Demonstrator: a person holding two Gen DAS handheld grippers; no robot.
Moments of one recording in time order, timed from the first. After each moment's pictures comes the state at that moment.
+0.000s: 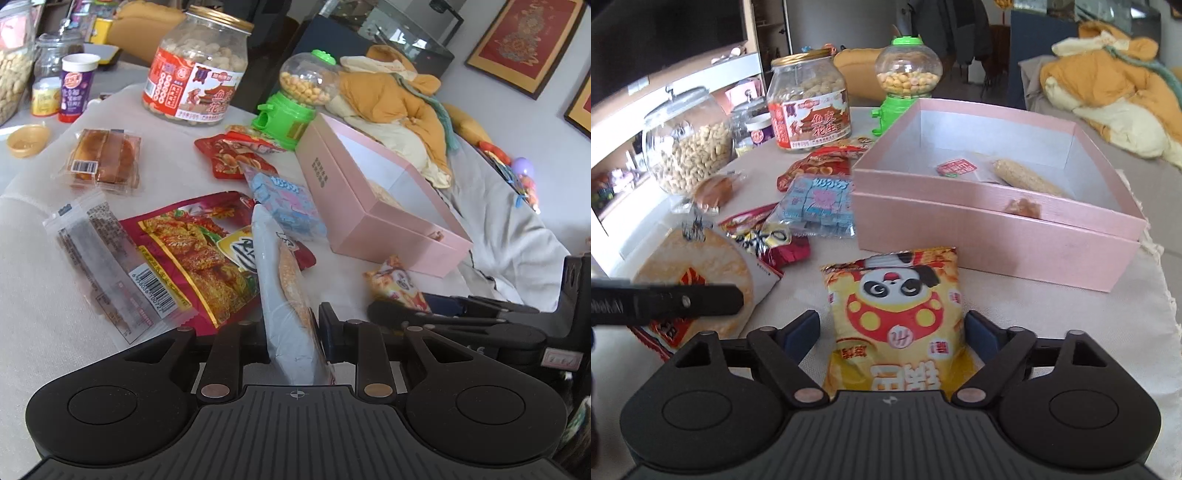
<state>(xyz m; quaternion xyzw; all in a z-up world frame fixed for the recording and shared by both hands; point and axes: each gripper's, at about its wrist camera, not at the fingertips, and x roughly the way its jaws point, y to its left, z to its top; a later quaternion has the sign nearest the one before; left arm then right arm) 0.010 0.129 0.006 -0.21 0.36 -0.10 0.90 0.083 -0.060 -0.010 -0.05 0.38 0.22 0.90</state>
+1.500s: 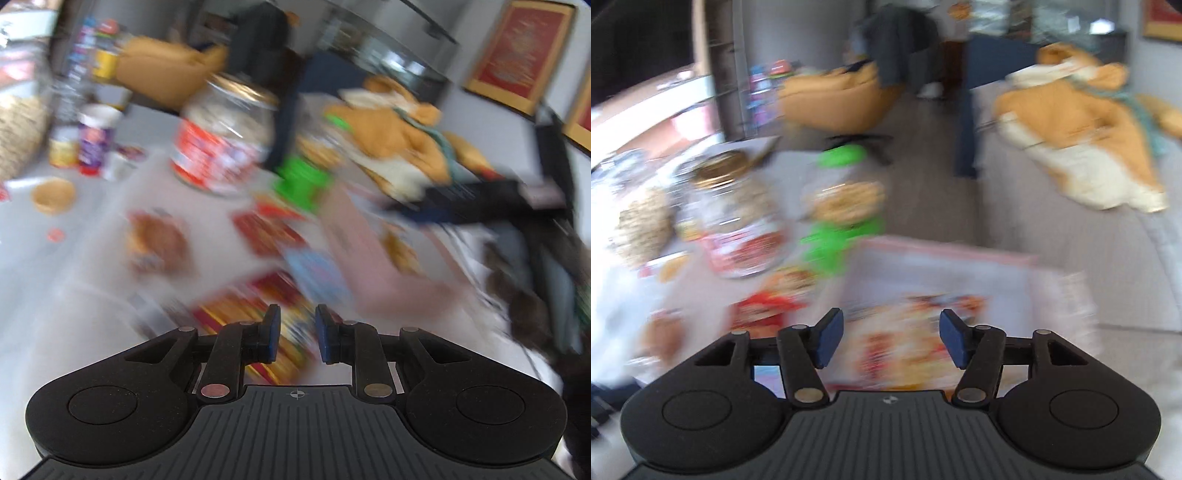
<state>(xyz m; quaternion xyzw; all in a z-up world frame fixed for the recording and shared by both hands) 0.004 0.173 0.046 -0.19 0.33 -0.11 0.92 0.190 -0.005 0.087 -0.04 0.38 0.19 0.90</state>
